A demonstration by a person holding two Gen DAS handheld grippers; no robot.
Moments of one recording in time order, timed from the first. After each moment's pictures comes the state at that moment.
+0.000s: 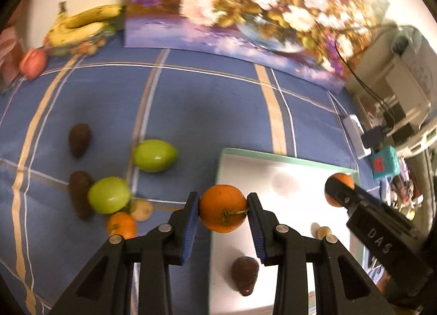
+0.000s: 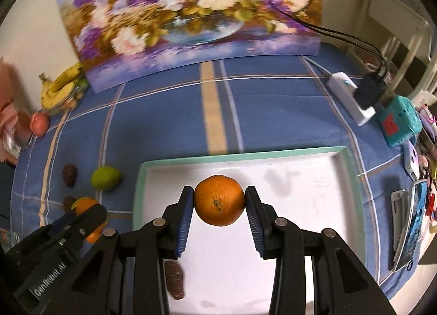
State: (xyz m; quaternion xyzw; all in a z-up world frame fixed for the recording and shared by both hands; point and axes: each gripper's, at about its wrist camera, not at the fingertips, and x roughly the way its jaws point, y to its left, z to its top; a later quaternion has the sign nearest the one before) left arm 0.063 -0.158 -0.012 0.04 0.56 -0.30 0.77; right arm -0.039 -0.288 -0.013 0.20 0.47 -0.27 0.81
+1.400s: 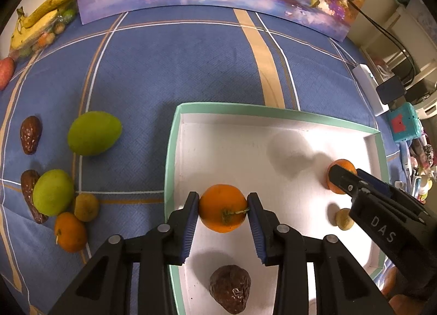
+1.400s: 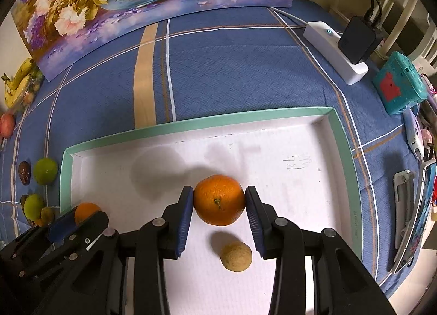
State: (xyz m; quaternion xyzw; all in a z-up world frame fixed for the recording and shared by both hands) left arm 0.046 -0.211 -0.073 0.11 0.61 -0.31 0.72; right arm -0.051 -0.337 -0.081 0.23 0.53 -0.29 0.76
